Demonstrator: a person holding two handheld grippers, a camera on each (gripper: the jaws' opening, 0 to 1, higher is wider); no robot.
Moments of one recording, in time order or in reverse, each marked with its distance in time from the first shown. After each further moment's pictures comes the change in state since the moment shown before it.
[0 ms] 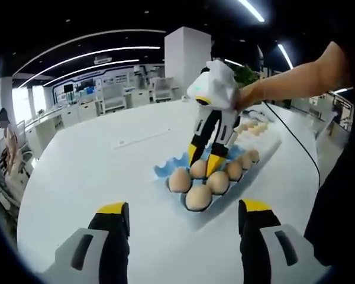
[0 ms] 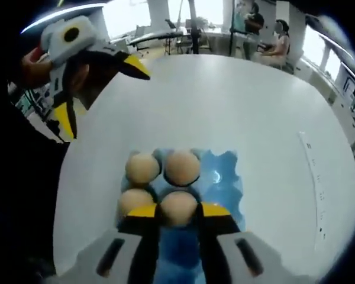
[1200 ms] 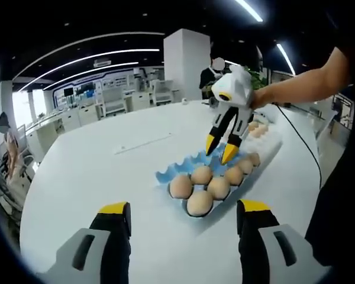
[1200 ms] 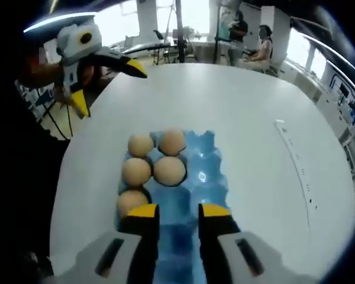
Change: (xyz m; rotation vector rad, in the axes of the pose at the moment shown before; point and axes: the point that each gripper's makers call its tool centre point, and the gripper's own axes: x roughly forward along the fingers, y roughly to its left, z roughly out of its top) left arm 0.001 -0.001 0.010 0.018 -0.015 0.005; right arm -0.049 -0.003 -0.042 0.038 -0.071 -0.098
